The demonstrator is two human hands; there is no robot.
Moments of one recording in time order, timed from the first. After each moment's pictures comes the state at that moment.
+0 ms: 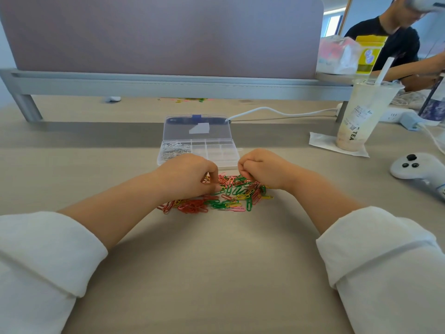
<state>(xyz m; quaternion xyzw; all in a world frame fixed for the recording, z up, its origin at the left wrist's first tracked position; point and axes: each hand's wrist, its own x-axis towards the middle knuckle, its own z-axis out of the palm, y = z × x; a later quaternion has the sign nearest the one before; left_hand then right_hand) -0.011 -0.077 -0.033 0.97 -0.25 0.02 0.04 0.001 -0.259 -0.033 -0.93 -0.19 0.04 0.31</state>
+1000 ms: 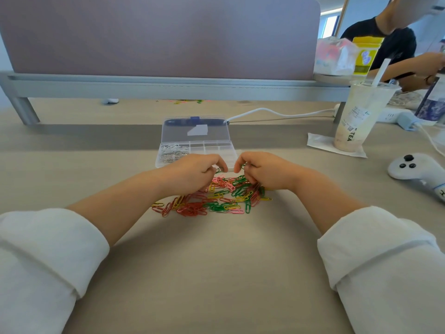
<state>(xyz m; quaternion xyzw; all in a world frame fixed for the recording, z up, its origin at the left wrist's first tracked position) 0.002 -0.082 -0.035 0.95 -0.24 -0.05 0.21 0.009 -0.268 -0.037 -0.94 -0.18 0.06 0.28</state>
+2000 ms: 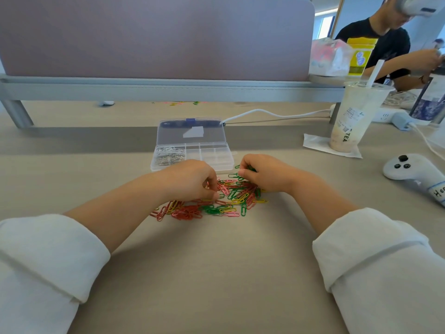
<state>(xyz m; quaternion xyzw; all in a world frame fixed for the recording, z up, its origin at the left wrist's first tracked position) 0.000 -0.091 -0.030 0.96 -0.26 -0.05 0.06 0.014 -0.275 -0.041 -0.96 -0.18 0.02 0.21</state>
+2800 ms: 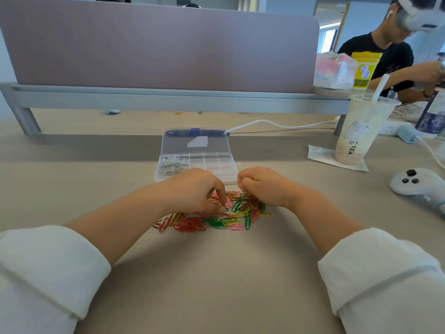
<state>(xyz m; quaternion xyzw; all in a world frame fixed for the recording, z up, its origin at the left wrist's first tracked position) -0.005 -0.090 -0.024 0.96 -0.28 -0.04 0.08 0.011 -0.262 -0.038 -0.94 -0.19 0.04 0.28</state>
